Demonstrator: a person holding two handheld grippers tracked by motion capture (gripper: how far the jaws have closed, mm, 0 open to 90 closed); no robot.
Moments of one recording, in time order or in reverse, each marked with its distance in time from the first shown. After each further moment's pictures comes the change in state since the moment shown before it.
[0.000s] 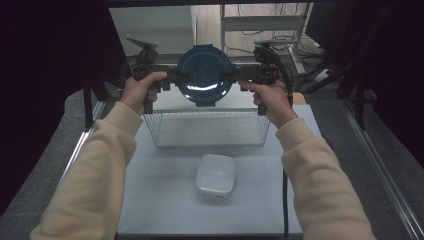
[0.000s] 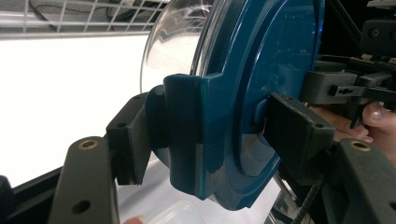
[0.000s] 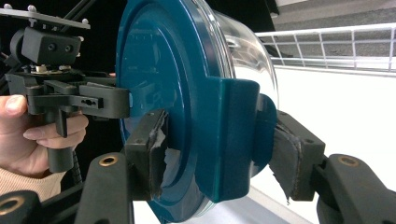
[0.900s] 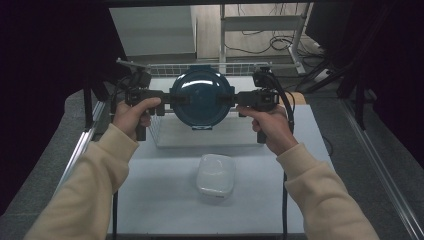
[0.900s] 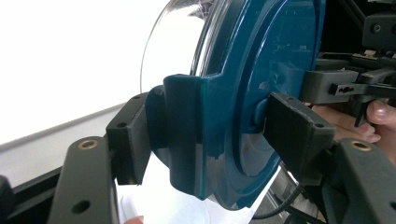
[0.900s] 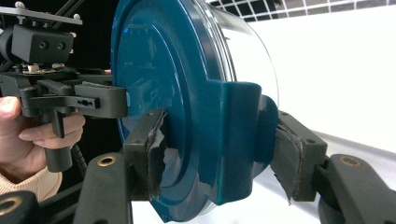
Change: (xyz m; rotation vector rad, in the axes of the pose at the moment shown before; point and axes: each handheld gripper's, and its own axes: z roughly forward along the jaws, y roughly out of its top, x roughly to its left) left arm -0.025 -0.059 -0.019 -0.009 0.010 0.024; right arm 0.032 -0.055 -0.018 0.013 -0.009 0.002
